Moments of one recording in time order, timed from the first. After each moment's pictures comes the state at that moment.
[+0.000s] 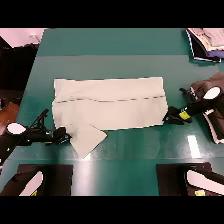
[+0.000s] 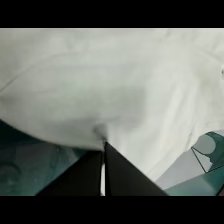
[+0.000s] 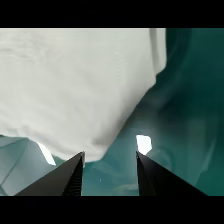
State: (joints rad) left arm 0.17 -0.85 0.31 0.82 -1.08 -1.36; right arm -0.18 -1.26 0.84 -1.13 1.31 1.49
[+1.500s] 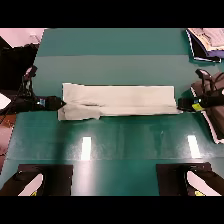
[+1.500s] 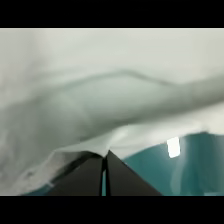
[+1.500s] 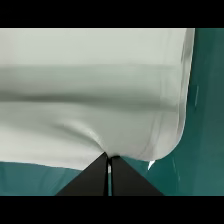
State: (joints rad) left arm 0.00 -0.89 0.81 0.98 -0.95 -1.36; right arm -0.11 -1.04 0.97 -1.33 1.25 1.54
